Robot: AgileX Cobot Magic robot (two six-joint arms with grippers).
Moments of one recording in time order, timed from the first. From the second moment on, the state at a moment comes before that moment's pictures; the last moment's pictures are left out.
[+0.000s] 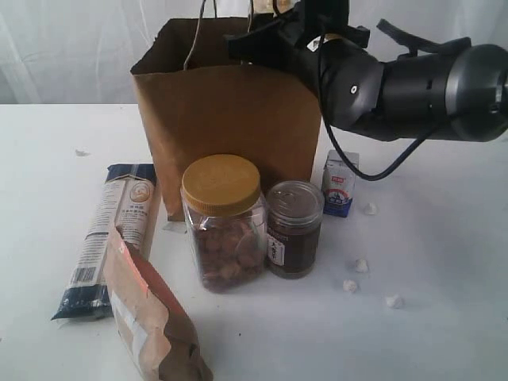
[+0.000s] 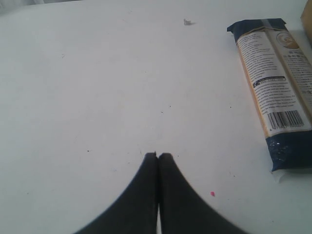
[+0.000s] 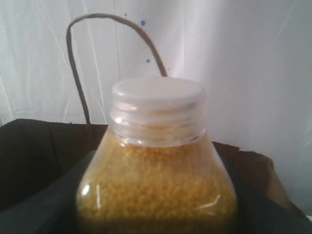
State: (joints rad) left arm 0.11 0.00 0.03 -0.08 0.42 0.18; right arm 0.59 1.77 -1.22 0.54 -0.50 -0.41
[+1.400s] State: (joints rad) left arm 0.11 0.00 0.03 -0.08 0.42 0.18; right arm 0.59 1.68 -1.23 0.53 -0.44 -0.40
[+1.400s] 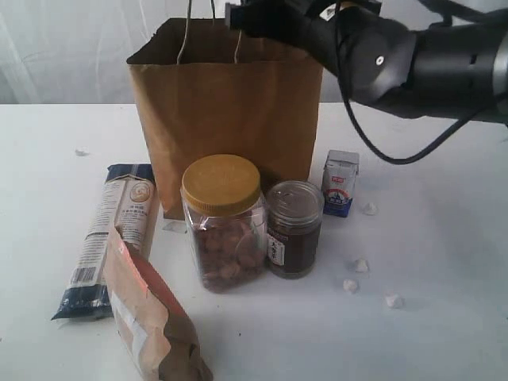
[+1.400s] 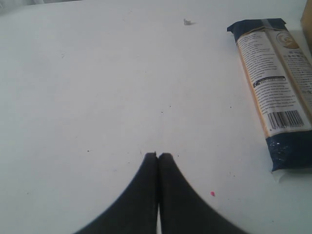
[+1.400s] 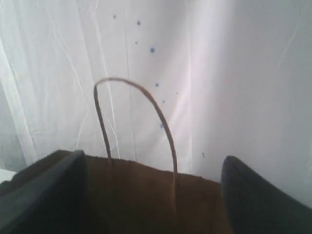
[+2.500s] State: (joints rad) left arm 0.11 0.00 0.03 -0.08 0.42 0.18; right arm 0.59 1.19 -1.23 0.01 0.82 -0.37
